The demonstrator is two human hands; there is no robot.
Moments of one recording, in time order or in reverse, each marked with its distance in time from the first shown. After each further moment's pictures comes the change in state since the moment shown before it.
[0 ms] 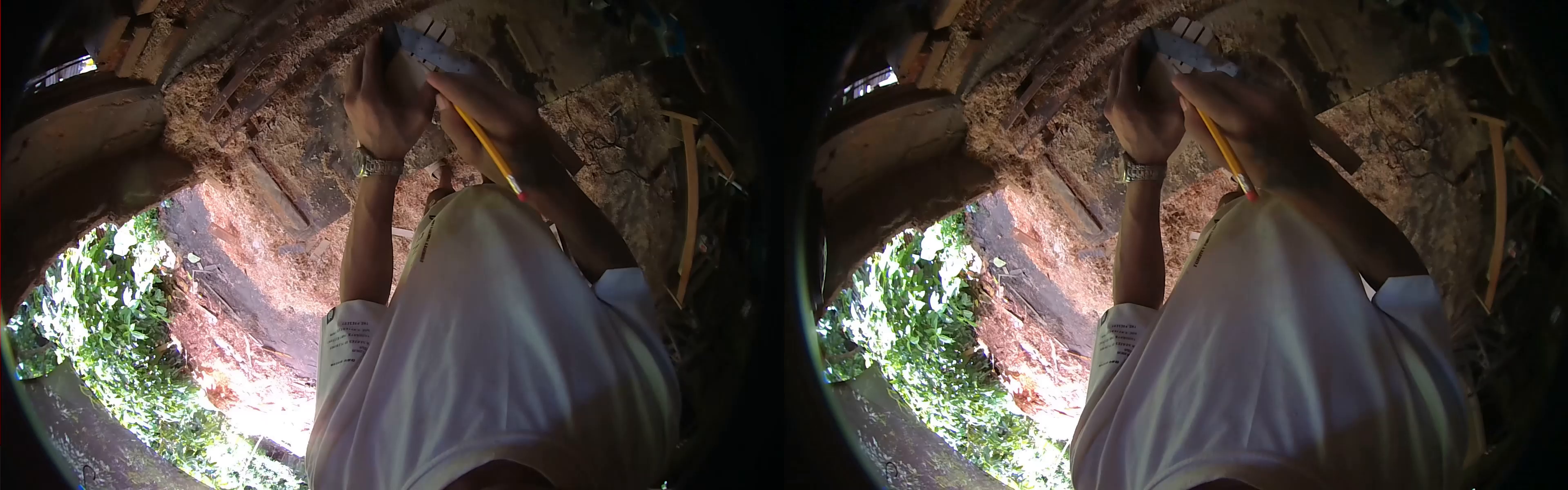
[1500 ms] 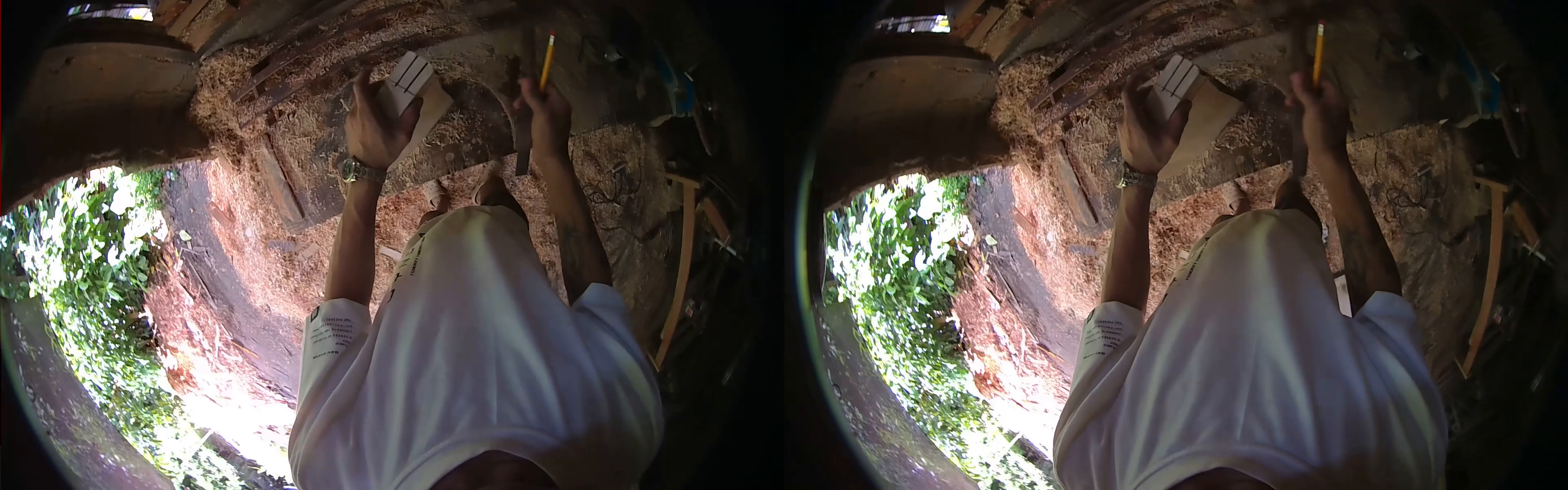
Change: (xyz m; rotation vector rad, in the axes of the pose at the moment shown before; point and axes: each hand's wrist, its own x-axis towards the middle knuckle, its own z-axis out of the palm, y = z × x) left_hand -0.033 0.010 -0.028 0.128 -0.083 -0.242; right_hand -0.044 0.102 -0.030 0.526 0.223 0.902
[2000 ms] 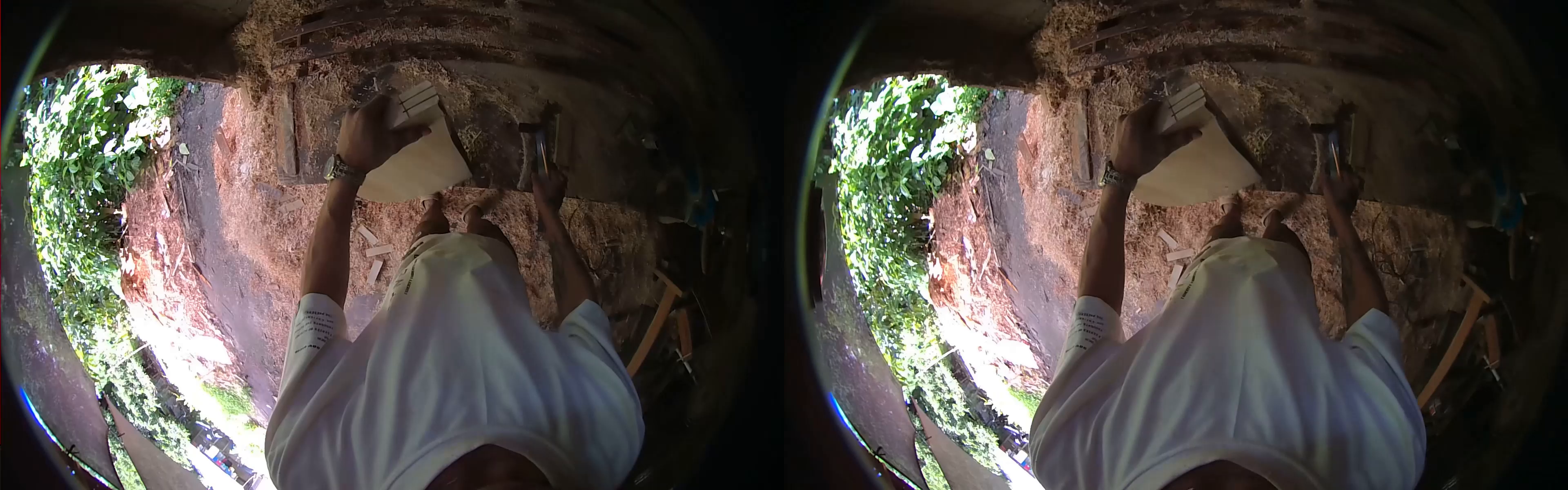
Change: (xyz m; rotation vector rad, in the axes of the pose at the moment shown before) left_hand -0.019 0.000 -0.028 0.228 -0.151 -0.219; right_hand 0.072 0.234 -0.101 -0.888 -0.255 0.045
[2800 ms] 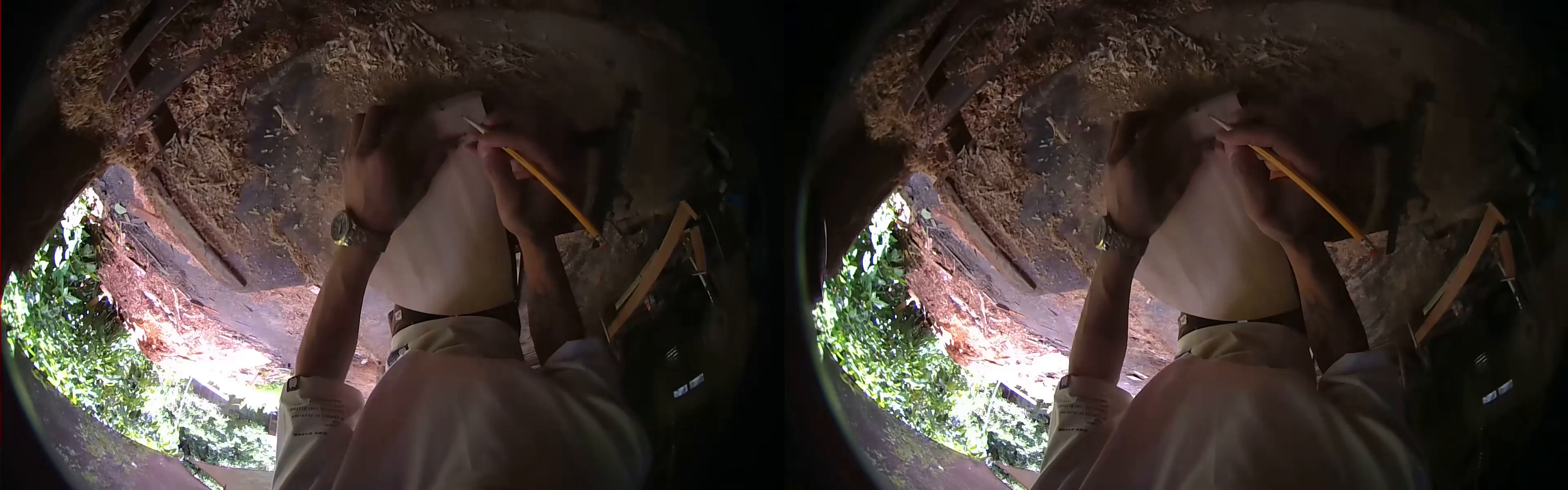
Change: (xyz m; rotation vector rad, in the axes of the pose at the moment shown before) left_hand 0.095 -0.203 0.256 -0.167 -0.182 0.110; right_hand 0.085 -0.227 0.164 0.747 -0.003 -0.397
